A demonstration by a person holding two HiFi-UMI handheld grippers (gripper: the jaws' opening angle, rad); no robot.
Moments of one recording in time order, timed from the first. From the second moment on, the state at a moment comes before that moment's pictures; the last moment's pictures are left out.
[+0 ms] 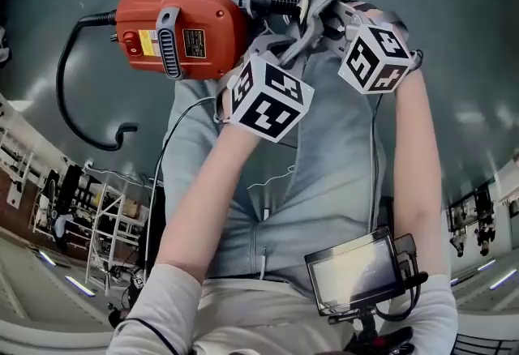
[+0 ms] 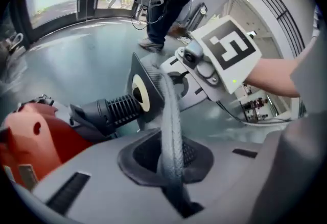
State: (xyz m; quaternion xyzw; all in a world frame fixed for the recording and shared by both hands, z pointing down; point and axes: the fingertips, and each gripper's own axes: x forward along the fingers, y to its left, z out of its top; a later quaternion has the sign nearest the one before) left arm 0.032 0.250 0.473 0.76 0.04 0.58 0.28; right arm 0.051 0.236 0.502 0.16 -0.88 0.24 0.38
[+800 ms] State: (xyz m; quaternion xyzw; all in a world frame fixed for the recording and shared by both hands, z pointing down) left arm 0.019 0.246 0.514 0.76 -0.10 0.57 0.30; right arm 0.114 0.168 0.507 -0.23 -0.79 -0.15 0.56
